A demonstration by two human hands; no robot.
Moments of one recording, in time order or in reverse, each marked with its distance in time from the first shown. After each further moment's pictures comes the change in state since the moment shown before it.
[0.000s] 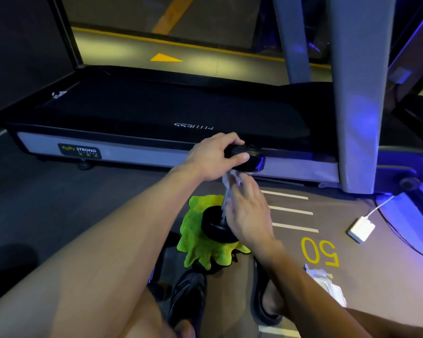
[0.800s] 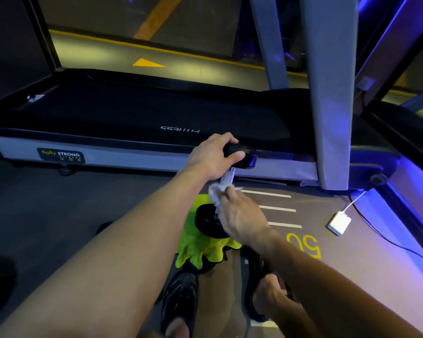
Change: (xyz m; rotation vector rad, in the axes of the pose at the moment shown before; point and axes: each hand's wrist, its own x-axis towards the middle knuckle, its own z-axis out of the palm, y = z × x) left_hand -0.004 0.019 0.015 -0.037 0.032 -0.066; right_hand -0.008 -0.004 -0.019 -0.353 -0.329 -0.205
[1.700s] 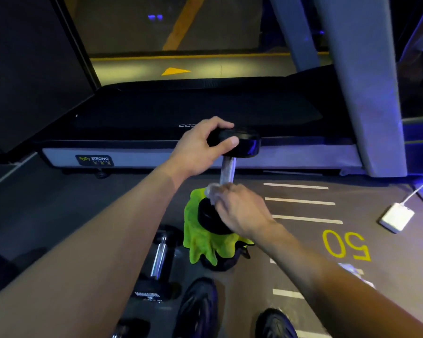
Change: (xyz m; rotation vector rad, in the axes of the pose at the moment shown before) left_hand -0.026 0.003 0.018 -0.102 0.121 0.058; right_hand -0.010 0.010 0.025 0.494 0.076 0.019
